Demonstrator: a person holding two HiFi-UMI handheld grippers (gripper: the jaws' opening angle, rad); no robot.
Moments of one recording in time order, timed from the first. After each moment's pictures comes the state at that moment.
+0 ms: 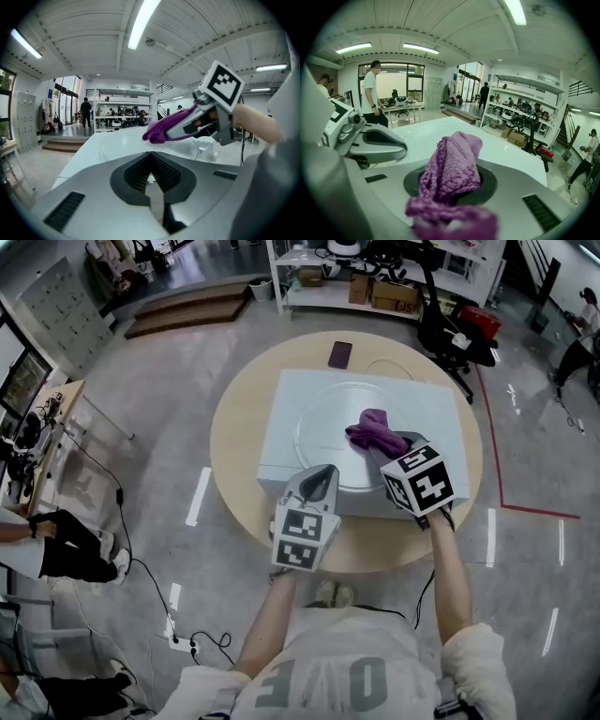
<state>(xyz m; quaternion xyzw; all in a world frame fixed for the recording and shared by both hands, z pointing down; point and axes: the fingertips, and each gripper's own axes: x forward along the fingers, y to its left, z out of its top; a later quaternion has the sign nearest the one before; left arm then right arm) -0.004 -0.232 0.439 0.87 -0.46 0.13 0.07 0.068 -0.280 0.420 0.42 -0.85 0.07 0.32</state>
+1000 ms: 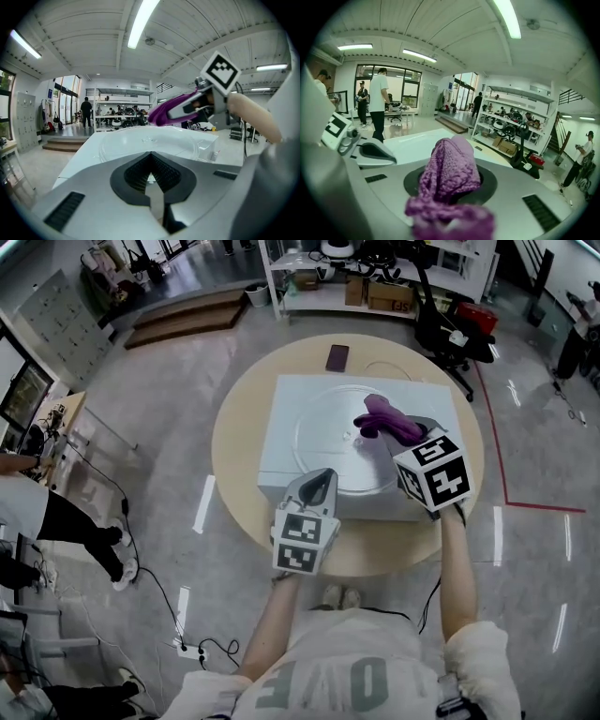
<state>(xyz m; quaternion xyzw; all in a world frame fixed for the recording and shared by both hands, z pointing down) 0.001 -0.232 0.441 0.87 -0.46 0.14 0.07 0.094 -0.293 0.375 0.46 -0.84 0.03 0.28</state>
